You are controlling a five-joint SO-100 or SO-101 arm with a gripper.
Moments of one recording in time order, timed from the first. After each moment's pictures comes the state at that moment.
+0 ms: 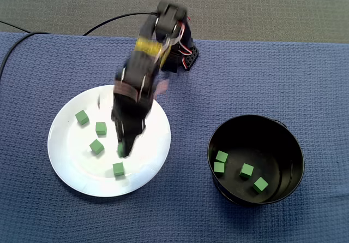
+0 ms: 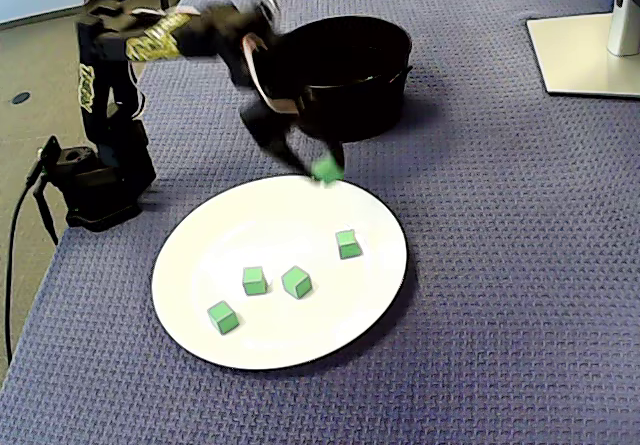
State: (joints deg) arm 20.6 83.6 66.4 67.6 -30.1
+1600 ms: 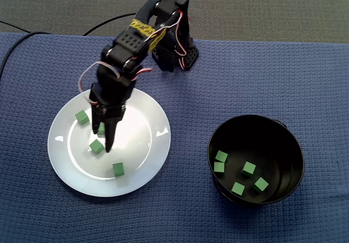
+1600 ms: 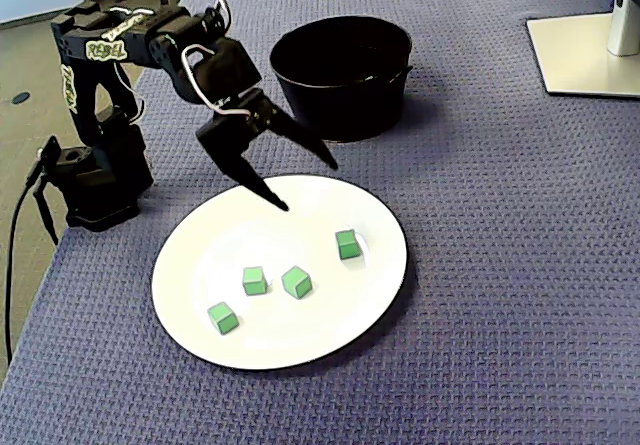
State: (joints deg) arm 33.1 85.7 83.1 56.7 -47.3
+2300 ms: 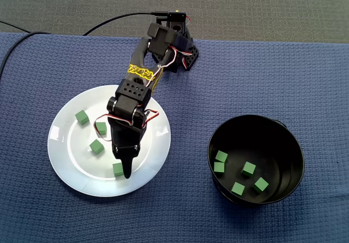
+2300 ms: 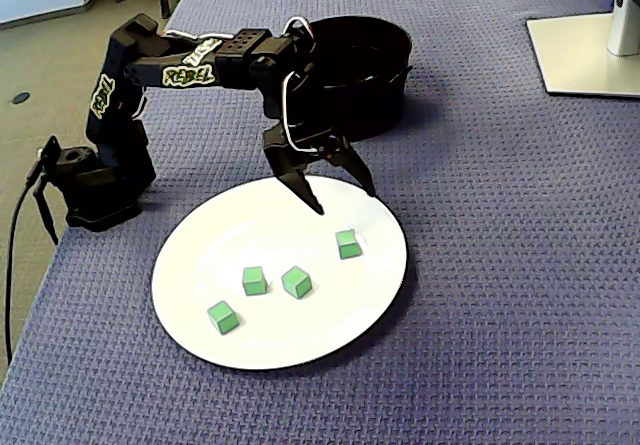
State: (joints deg) arm 21.1 52.6 48.5 79.9 -21.5
